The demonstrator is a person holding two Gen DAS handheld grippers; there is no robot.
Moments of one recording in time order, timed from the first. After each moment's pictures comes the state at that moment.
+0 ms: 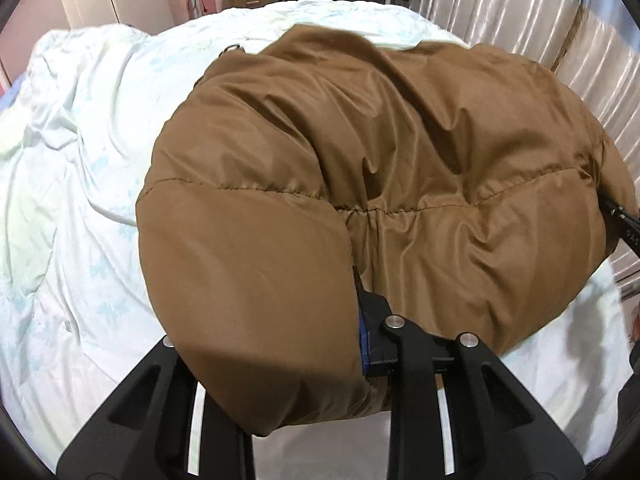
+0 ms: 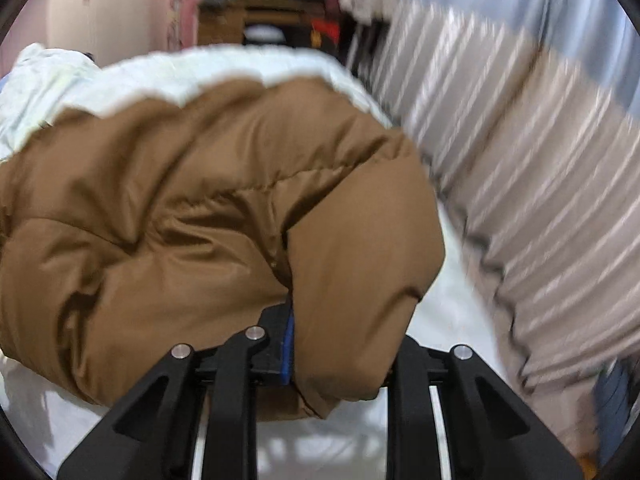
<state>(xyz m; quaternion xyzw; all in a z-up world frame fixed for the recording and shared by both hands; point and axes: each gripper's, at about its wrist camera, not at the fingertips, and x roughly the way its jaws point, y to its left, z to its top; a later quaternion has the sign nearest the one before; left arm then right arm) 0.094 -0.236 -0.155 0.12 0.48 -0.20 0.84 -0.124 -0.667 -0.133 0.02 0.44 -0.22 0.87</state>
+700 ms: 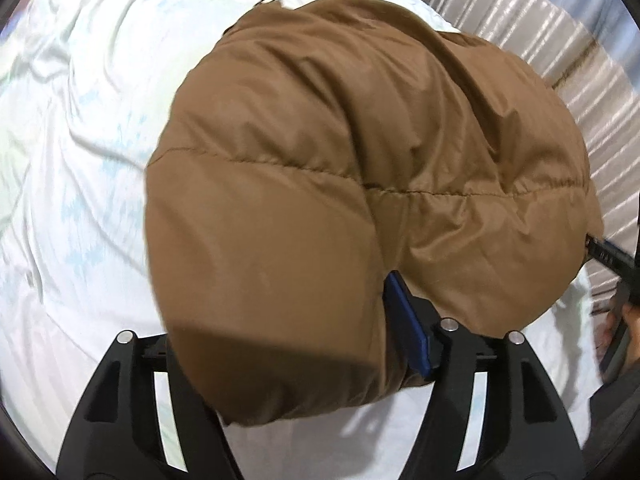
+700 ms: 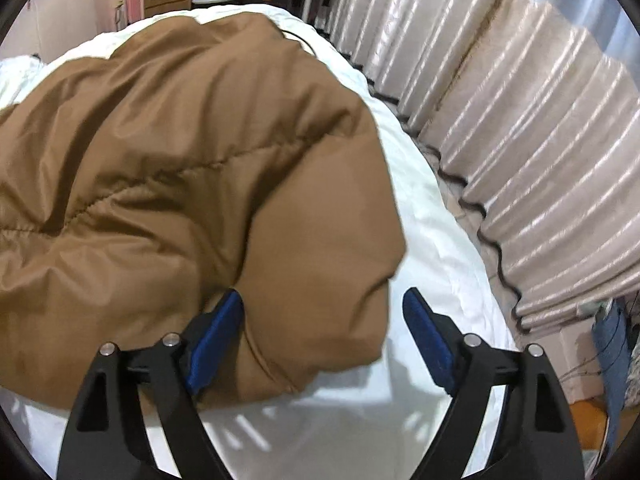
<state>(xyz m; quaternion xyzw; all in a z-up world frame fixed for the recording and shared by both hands) 0.110 -0.176 -0.183 0.03 0.55 -0.23 0.81 -0.136 -0.687 -0.162 0.07 0.49 -0.29 0.82</state>
